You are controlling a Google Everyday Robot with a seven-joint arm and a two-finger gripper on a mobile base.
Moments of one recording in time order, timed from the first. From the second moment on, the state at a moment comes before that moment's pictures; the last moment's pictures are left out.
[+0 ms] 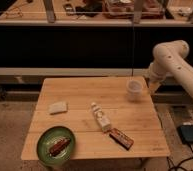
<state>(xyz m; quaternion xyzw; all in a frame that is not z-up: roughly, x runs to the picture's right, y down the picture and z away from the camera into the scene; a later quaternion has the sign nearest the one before) 0.346 -0.007 0.779 -0.23 0.02 0.06 0.97</state>
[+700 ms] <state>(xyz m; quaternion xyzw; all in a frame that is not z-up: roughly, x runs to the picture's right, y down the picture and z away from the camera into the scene) 0.321 0.121 0.716 -0.30 0.08 0.01 0.95</state>
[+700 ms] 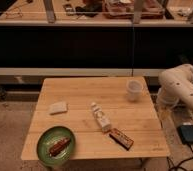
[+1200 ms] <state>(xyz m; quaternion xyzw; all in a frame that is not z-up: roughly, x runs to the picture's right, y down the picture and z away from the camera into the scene) 0.150 0.156 0.656 -0.31 0.00 -0.17 0.93</state>
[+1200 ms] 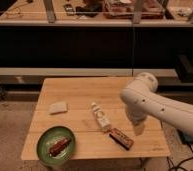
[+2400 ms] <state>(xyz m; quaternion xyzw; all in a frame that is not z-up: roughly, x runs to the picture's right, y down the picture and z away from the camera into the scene) 0.251 -0.064 0.776 -0.17 -0.06 -0.06 0.98</state>
